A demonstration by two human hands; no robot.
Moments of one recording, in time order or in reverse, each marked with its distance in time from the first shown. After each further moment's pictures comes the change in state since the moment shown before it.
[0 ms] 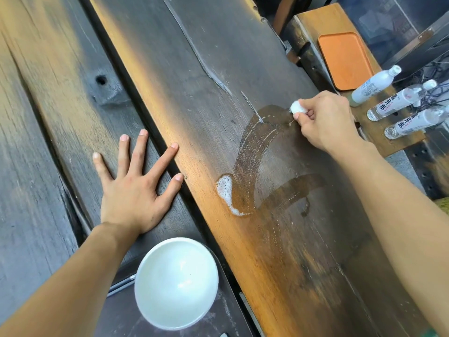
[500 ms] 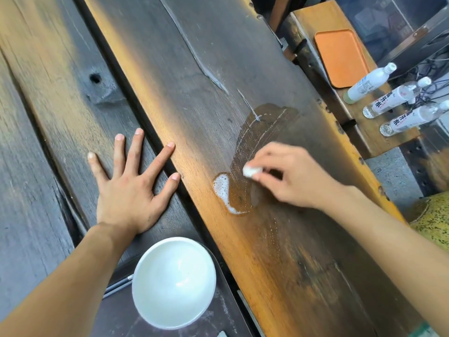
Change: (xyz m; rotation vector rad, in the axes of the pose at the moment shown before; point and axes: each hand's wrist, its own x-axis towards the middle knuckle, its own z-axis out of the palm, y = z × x) left_hand 0.000 -0.001 0.002 0.002 0.013 0.006; right_hand -0.087 -0.048 -0.006 0.427 -0.208 -0.553
